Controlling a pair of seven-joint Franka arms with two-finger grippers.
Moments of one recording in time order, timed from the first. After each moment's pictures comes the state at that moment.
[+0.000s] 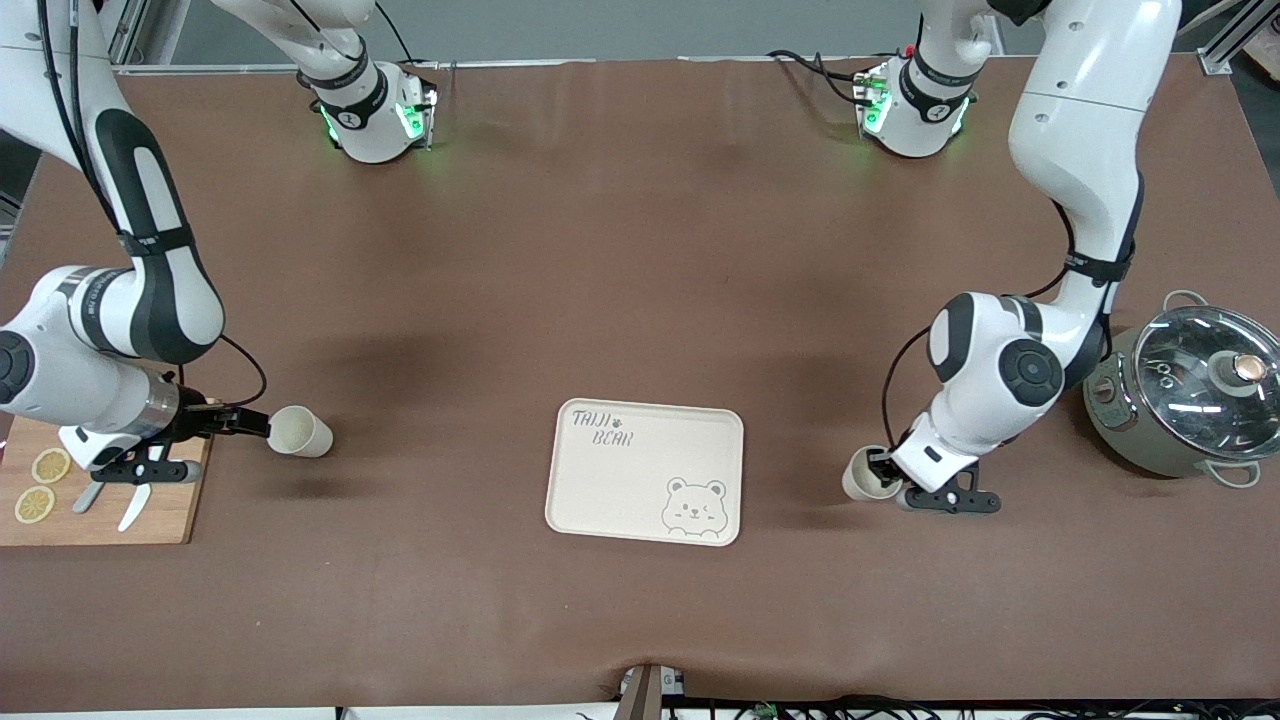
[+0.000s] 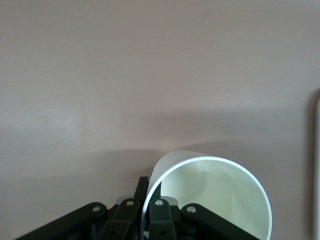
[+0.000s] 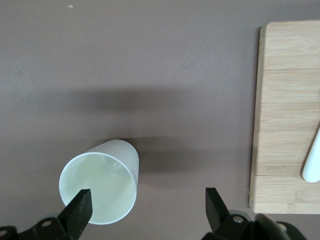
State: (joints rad) left arm -0.17 0.63 -0.07 -1.68 -0.06 2.49 -0.14; right arm -0.19 0.48 0.06 -1.79 0.00 2.21 -0.13
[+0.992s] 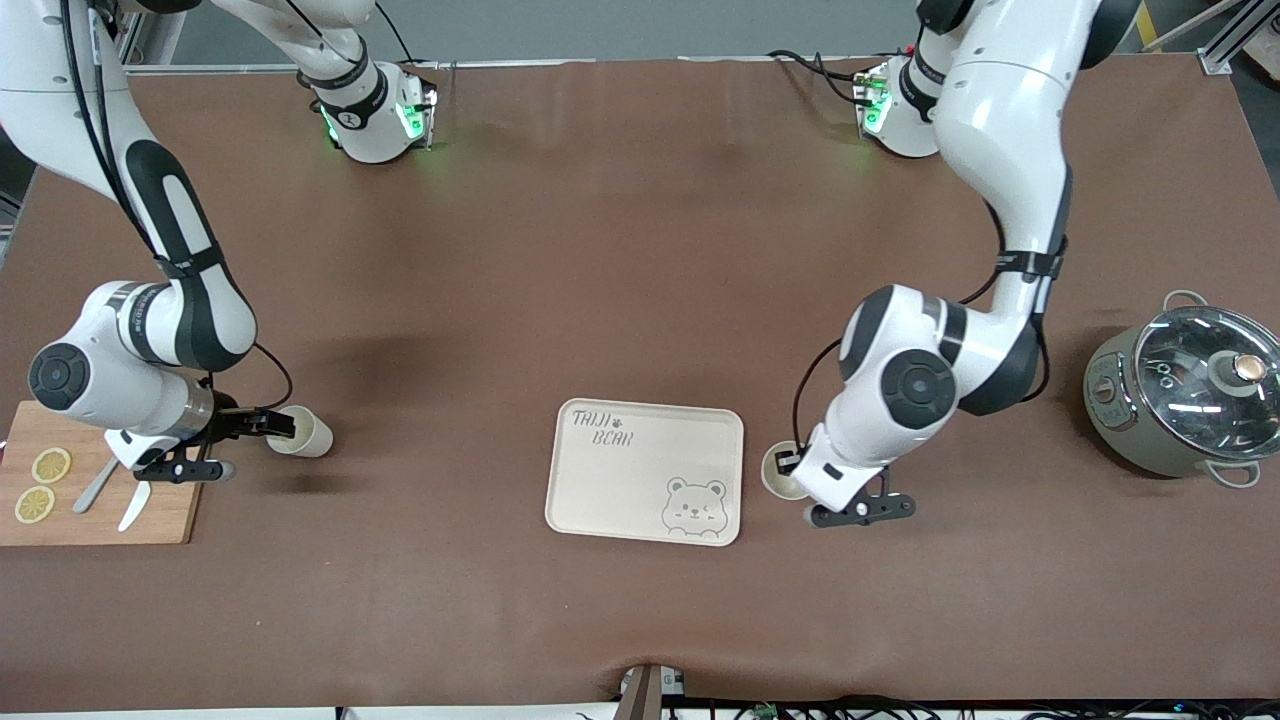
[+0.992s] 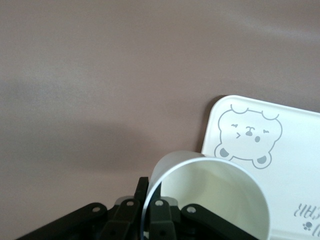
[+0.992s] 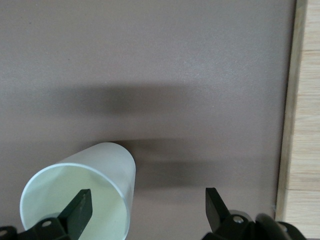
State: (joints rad) left arm -0.45 0.77 0.05 -1.24 -0.06 2.06 -0.50; right arm -0.18 0.54 0.06 -1.85 0.00 2.32 -0.13
